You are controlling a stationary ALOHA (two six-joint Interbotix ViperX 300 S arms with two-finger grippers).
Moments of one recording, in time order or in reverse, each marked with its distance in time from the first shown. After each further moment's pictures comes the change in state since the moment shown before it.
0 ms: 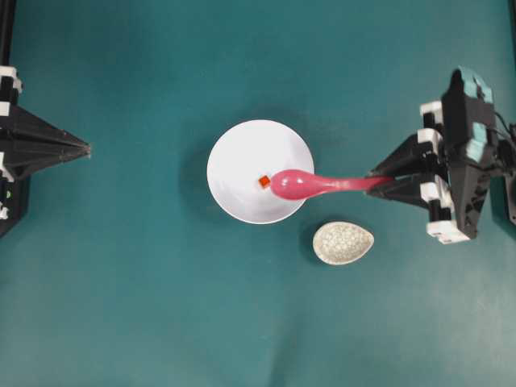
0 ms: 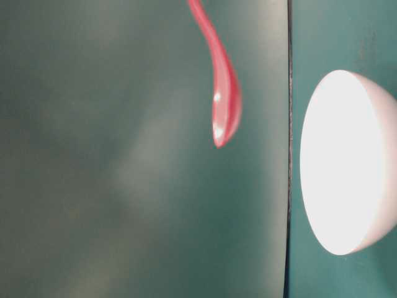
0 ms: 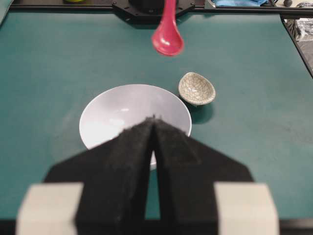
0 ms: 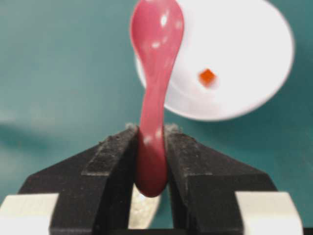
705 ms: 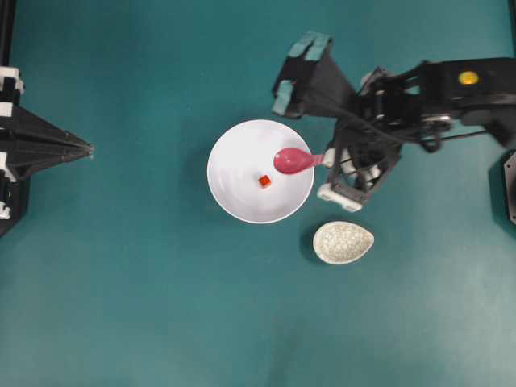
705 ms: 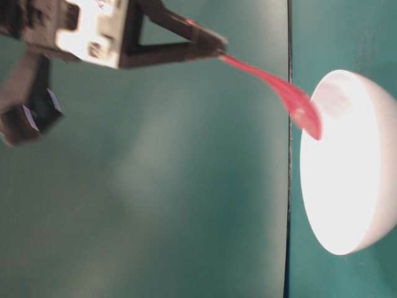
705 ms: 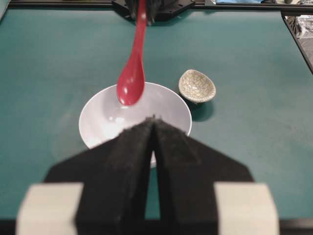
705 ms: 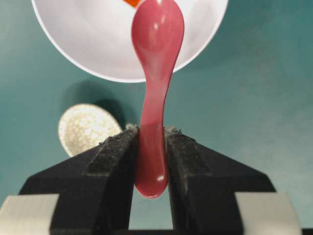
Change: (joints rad) left arm 0.000 0.011 0.000 0.000 -0.002 0.000; right arm -0.101 0.495 -0.563 0.087 0.723 0.052
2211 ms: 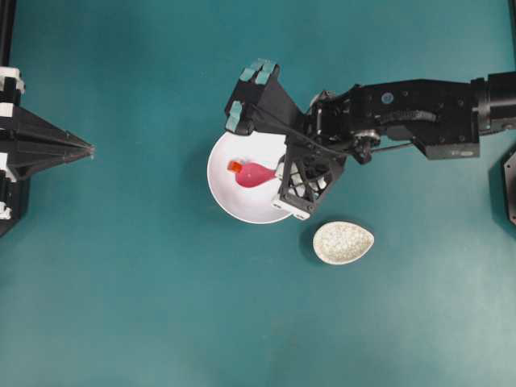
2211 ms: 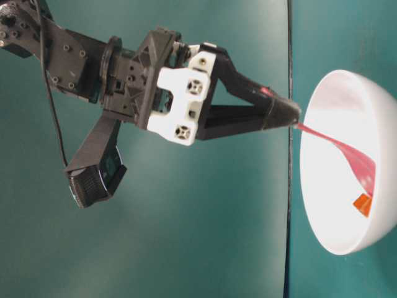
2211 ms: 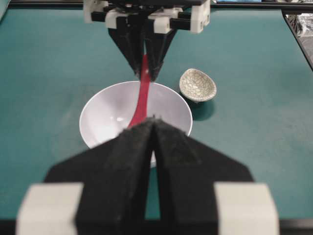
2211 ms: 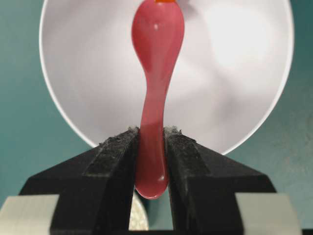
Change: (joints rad) left arm 0.000 0.002 0.002 0.002 0.000 0.005; right arm -0.017 0.179 -0.037 0.052 -0.202 -0.038
